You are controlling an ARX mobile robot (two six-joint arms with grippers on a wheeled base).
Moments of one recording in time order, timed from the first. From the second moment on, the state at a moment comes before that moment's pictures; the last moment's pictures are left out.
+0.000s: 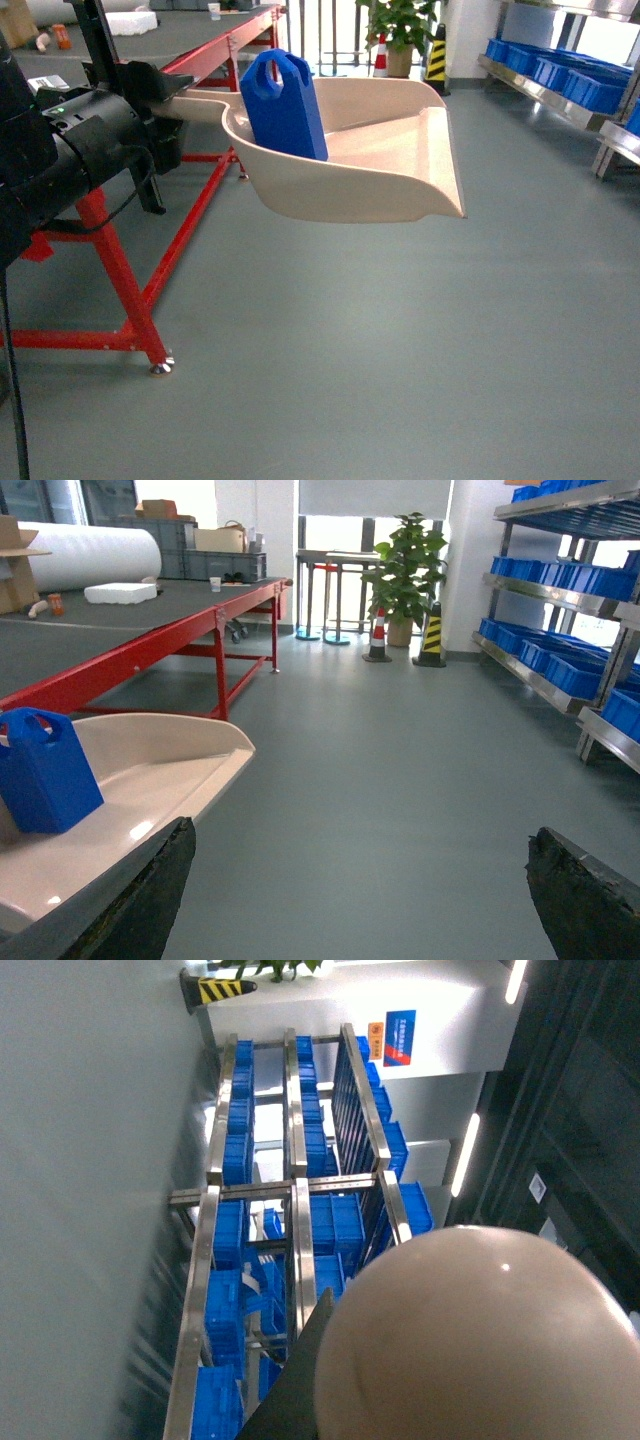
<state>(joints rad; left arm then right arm) -0.14 2.13 1.01 1.28 0.18 -1.55 0.29 0.80 0.31 0.58 0.23 -0.03</state>
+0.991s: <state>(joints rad) -0.16 2.13 1.01 1.27 0.20 -1.55 0.29 0.80 0.31 0.58 0.24 -0.03</state>
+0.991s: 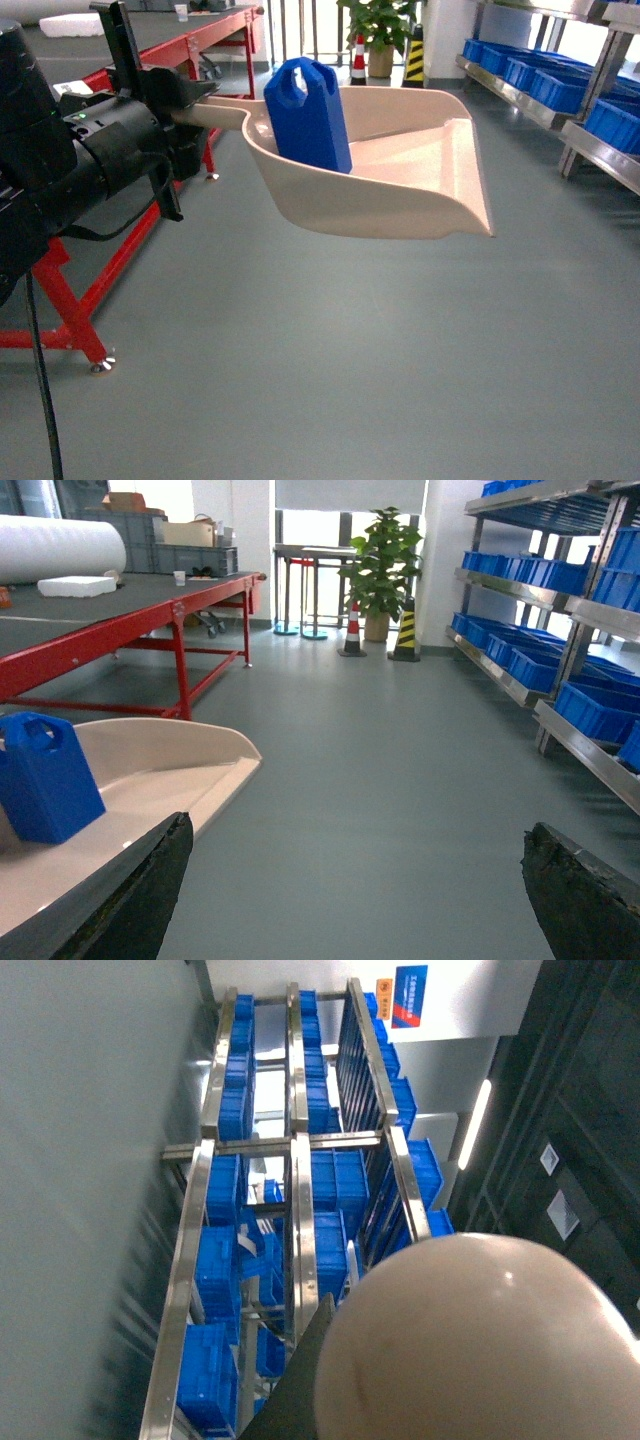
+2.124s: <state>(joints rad) -0.13 2.13 1.00 1.29 0.18 -1.55 0.29 0.80 0.31 0.58 0.24 -0.03</state>
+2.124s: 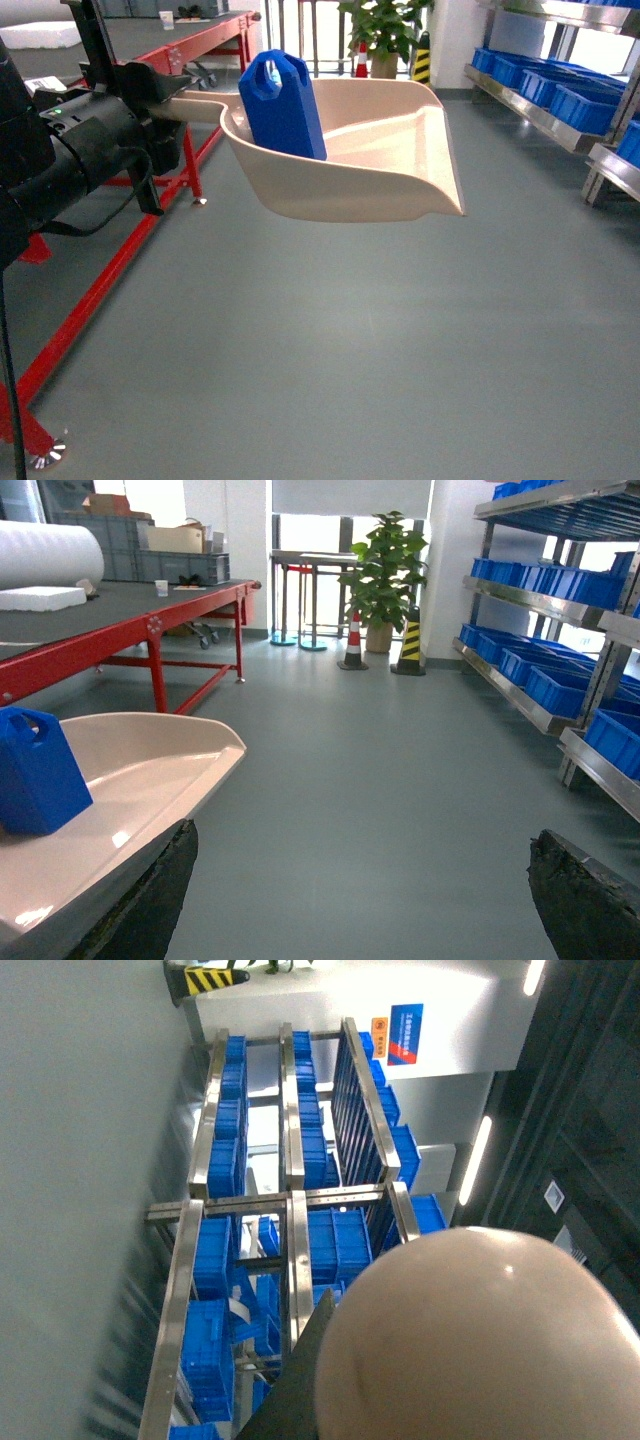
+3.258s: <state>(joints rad) -0.14 2.13 1.00 1.28 0.18 -1.55 0.29 0.80 0.31 0.58 0.24 -0.03</state>
